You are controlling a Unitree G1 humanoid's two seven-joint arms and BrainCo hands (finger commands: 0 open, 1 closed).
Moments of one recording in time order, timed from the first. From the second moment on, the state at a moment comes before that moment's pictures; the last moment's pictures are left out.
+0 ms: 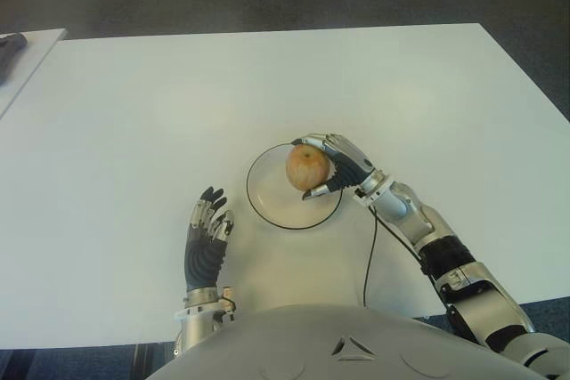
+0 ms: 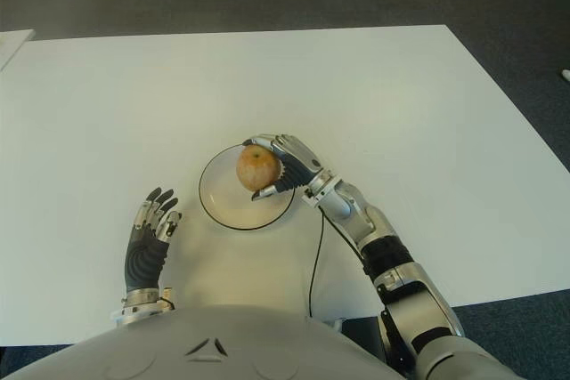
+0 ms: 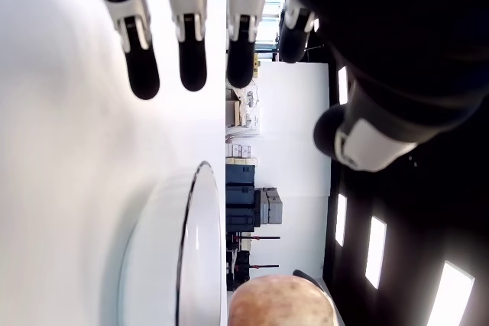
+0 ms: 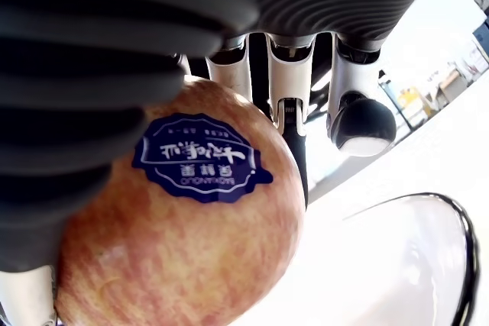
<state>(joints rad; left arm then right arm) 0.81 -0.07 -0.17 -0.24 0.08 -0.39 0.17 -0.25 -0.35 0.36 0.44 -0.62 -0.73 -0.10</state>
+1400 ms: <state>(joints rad) 0.80 -0.07 -0.17 -0.24 0.10 -0.39 0.17 -0.33 -0.34 0.46 0.51 -0.75 -0.70 -0.18</state>
